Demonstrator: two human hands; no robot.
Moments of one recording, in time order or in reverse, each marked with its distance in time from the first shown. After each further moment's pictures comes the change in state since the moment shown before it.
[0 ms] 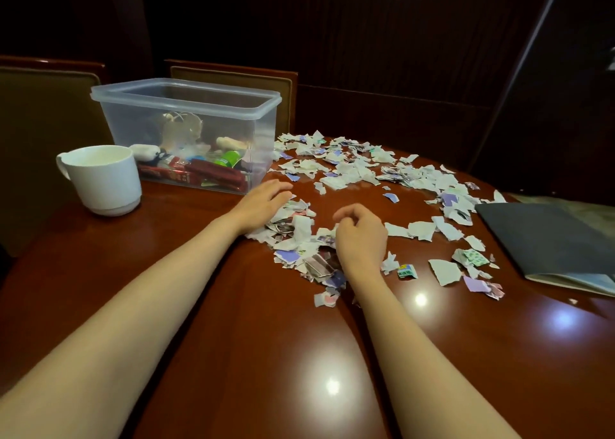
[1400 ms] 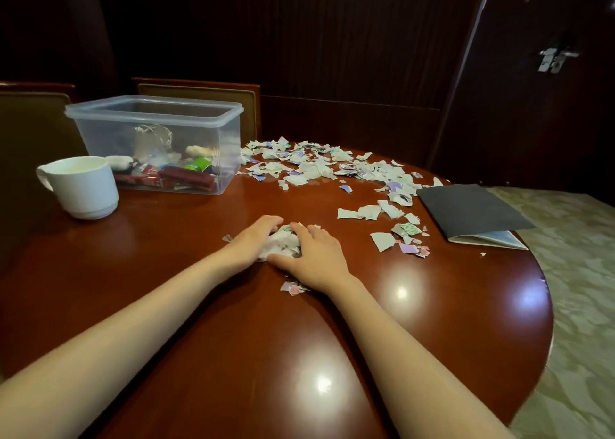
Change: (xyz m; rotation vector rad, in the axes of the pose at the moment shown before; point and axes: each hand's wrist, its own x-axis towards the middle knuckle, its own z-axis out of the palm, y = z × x) left_hand -0.113 0.102 0.021 -0.440 -0.126 -0.219; right_hand -0.051 0.021 -0.045 -0.619 -0.448 -0.330
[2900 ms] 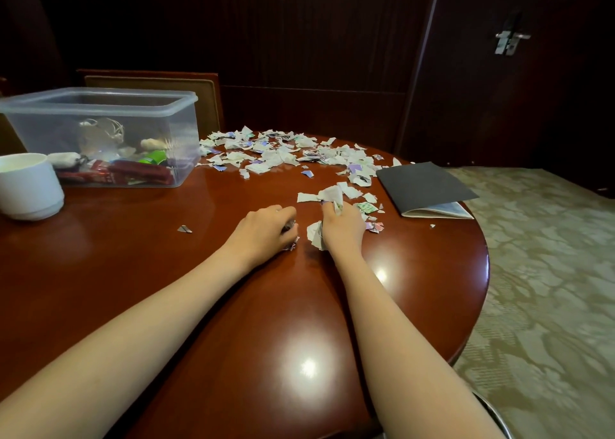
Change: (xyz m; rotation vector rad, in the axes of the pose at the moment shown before) left_hand 0.012 0.020 0.065 0.796 0.209 0.587; right_hand -0.018 0.059 -0.042 0.609 0.493 0.440
